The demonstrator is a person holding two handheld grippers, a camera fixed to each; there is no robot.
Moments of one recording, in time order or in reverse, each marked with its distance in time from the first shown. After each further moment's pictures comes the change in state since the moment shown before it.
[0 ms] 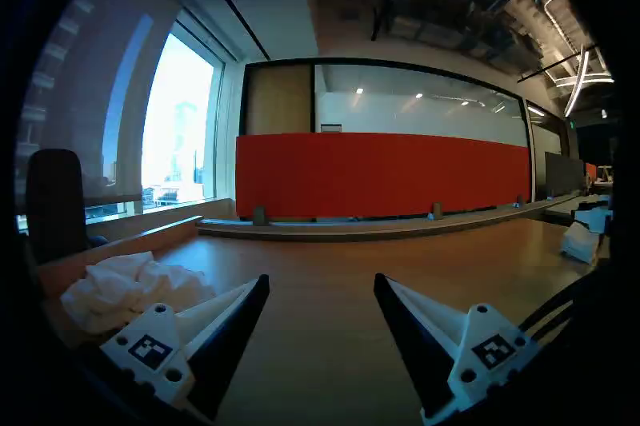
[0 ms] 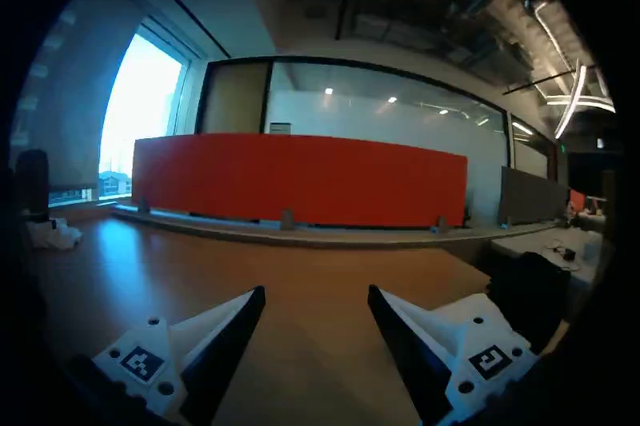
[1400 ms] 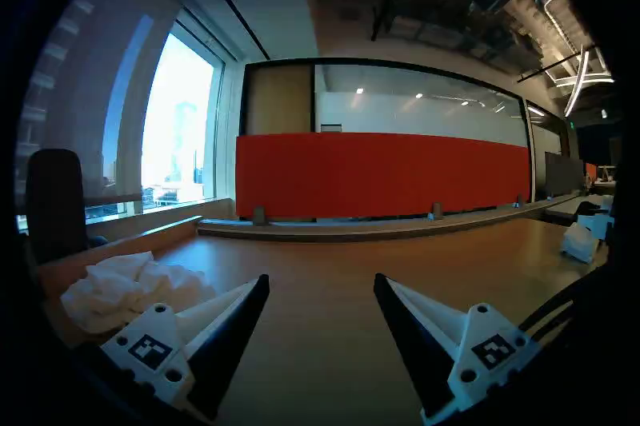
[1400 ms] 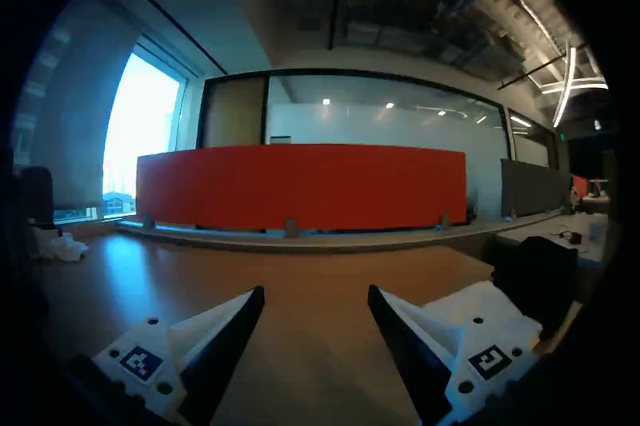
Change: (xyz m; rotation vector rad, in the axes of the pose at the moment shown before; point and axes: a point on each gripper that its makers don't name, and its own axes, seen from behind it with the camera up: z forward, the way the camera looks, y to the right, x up) left arm -0.001 -0.001 -0.001 0.000 0.000 -0.001; right arm -0.003 0.011 -0.006 0.010 0.057 0.081
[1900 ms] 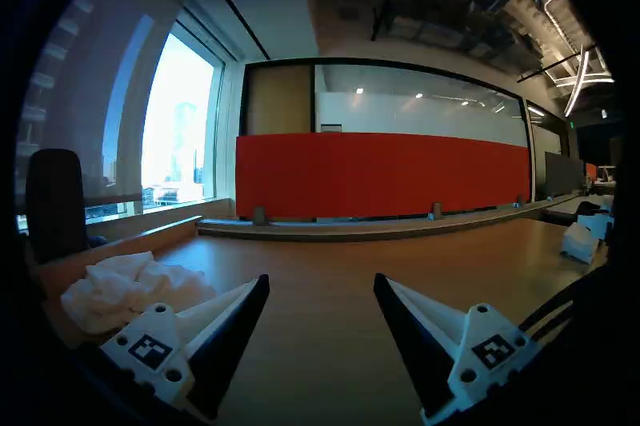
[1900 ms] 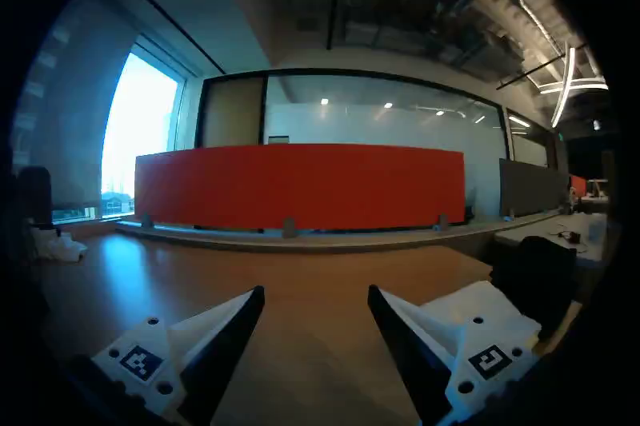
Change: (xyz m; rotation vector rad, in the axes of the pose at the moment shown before) left arm 0.001 0.000 0.000 0.000 0.000 0.000; right arm -0.001 0.001 -0.001 -0.004 -0.001 0.000
